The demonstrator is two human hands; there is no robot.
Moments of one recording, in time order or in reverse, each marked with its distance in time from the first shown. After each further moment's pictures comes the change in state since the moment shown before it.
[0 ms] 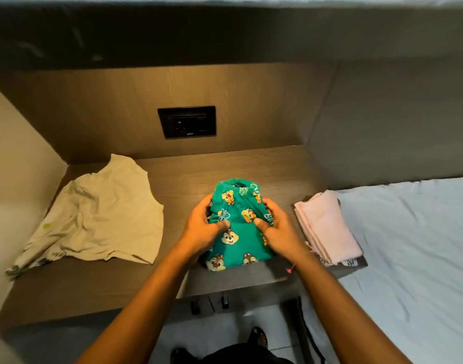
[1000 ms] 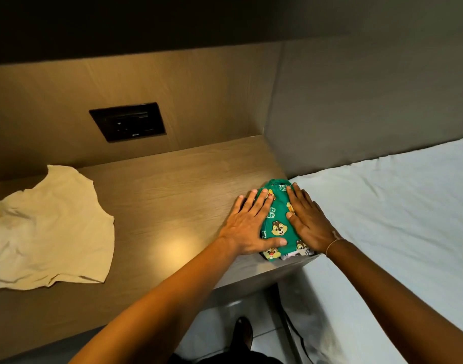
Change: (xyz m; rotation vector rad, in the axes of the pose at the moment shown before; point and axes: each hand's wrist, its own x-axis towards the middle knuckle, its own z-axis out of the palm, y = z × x) left_hand 0.076 -0.060 0.164 1.389 -0.436 0.553; right_hand -0.002 0.076 -0.173 -0.924 -0.015 0.012
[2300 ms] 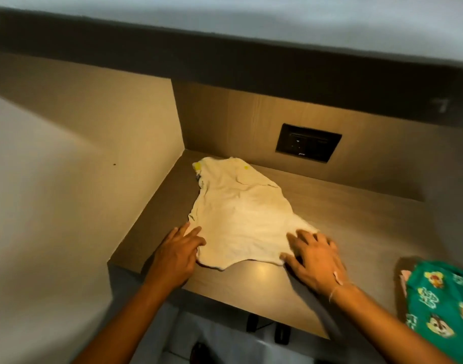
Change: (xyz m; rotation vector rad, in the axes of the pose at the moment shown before) left_hand -0.358 -0.208 -0.024 -0.045 0.411 -0.779; right_hand 0.061 -0.255 0.098 -0.448 -0.016 -0.504
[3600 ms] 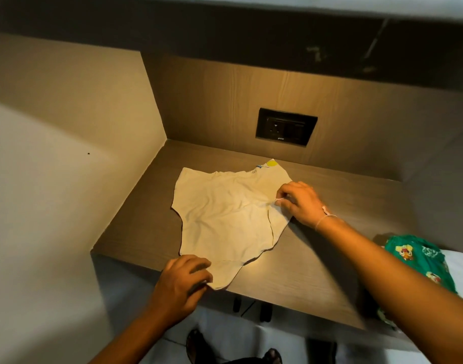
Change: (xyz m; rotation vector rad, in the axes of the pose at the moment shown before) left_hand -0.071 0.071 0.006 -0.170 -0.043 0.249; right_hand 0.077 0.059 -0.020 0.303 0.115 -0.160
